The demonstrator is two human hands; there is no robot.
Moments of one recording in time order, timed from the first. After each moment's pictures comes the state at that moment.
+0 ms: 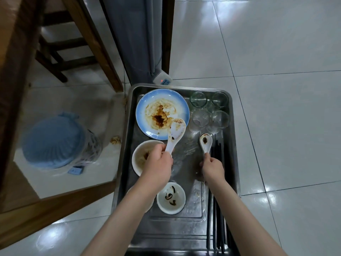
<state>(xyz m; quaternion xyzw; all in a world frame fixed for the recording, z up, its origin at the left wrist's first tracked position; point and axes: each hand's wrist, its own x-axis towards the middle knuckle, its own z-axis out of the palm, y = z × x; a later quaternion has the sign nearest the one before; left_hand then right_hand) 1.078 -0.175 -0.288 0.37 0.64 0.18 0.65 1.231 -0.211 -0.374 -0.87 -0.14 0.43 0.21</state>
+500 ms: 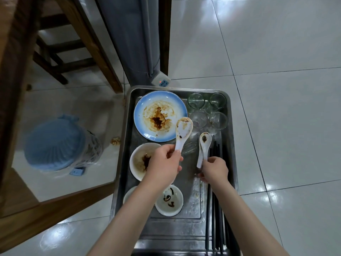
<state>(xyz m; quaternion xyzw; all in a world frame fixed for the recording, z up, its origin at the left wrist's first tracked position) 1.097 -0.168 -0.268 0.40 0.64 0.18 0.63 1.240 -0.210 -0.349 -0.85 -0.14 0.45 0.22</state>
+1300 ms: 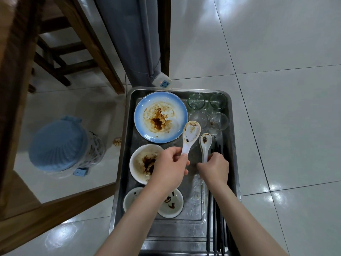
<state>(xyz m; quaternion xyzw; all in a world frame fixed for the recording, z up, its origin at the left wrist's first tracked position) 1.109 -0.172 -0.261 0.43 0.62 0.15 0.64 1.235 -0.201 -0.346 -0.90 -0.24 0.34 0.11</state>
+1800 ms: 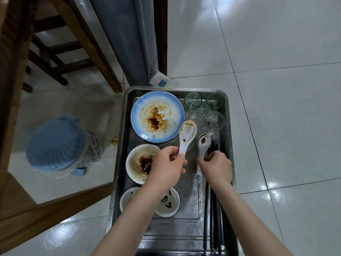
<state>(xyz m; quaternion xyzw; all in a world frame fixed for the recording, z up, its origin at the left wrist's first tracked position) 1.114 -0.169 -0.264 0.41 0.64 0.14 0.64 1.249 -0.204 -0.340 -0.90 -0.28 0.32 0.08</state>
